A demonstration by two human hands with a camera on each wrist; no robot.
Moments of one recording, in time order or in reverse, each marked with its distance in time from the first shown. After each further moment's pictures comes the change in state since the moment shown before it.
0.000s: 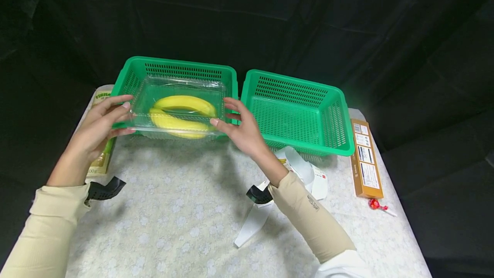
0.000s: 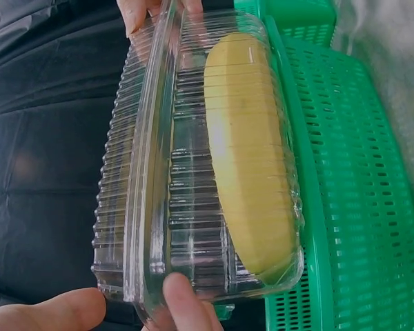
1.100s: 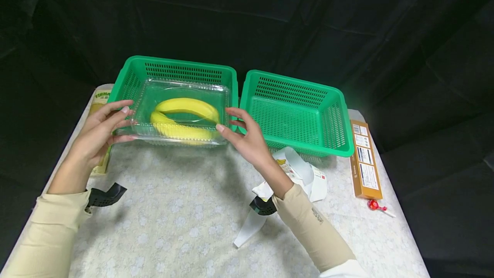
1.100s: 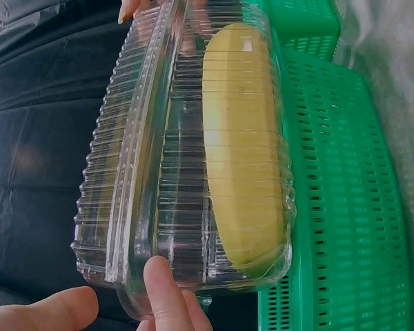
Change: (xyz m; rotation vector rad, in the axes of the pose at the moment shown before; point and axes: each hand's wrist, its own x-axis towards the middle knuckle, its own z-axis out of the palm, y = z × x) left_hand -0.010 -0.008 0.004 -0.134 -0.007 0.027; right_hand -0.021 0.010 -0.002 0.081 0.016 -0.043
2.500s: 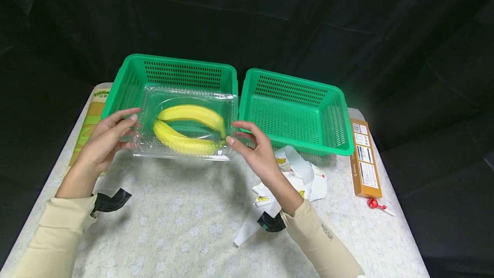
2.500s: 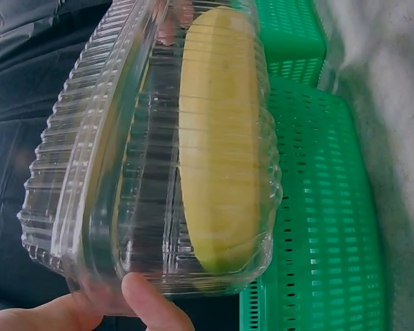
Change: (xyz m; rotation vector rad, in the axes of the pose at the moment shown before) left_hand -0.004 -0.014 0.010 0.002 0.039 -0.066; right_hand -0.032 0.008 -0.007 0.110 0.028 0.012
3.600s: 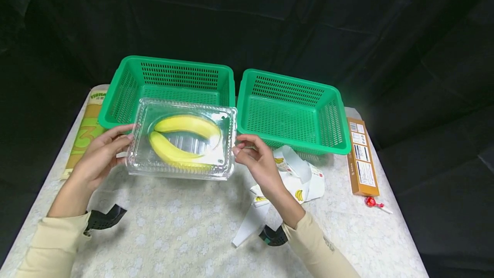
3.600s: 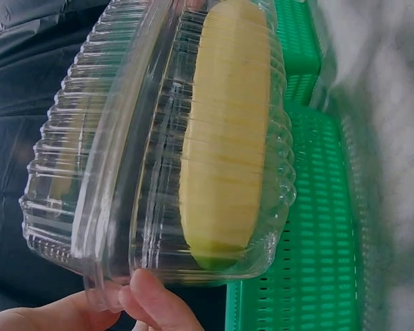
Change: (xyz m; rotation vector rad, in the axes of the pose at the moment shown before) left_hand -0.020 -0.018 -0.004 0.034 -0.053 -0.049; right_hand -0.026 0.014 -0.004 0.169 0.040 0.080
